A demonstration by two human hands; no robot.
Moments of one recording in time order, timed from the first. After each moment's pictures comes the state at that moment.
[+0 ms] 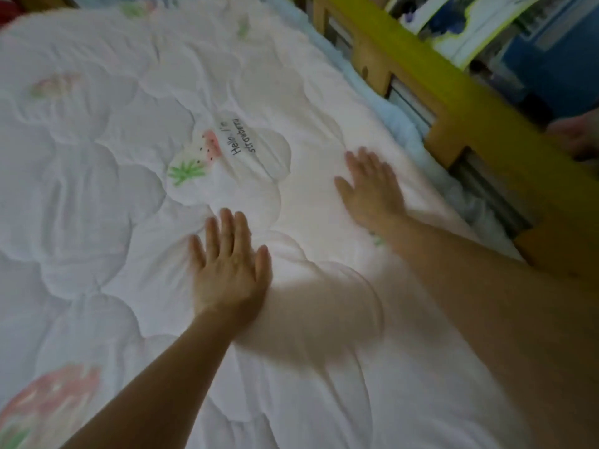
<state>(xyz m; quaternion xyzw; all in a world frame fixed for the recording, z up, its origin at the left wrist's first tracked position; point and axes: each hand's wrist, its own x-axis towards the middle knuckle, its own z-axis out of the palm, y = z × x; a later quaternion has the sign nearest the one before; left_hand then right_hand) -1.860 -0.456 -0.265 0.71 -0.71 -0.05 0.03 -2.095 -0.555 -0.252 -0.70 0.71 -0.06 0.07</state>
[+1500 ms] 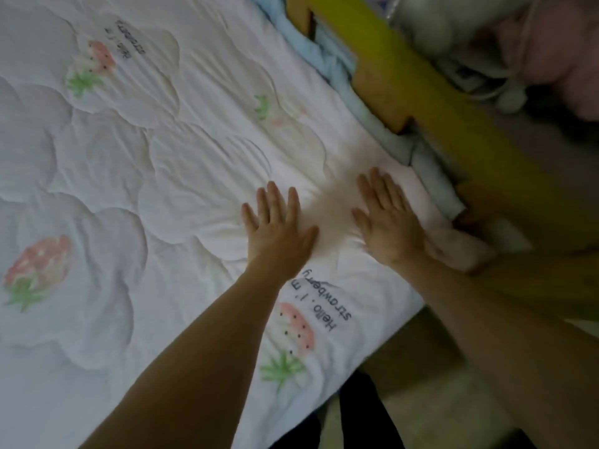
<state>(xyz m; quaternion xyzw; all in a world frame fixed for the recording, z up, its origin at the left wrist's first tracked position) -1.996 -0.259 -0.228 0.53 -0.82 -0.16 -0.13 -2.197 -0.204 -0.247 -0.65 0.76 0.01 0.08</state>
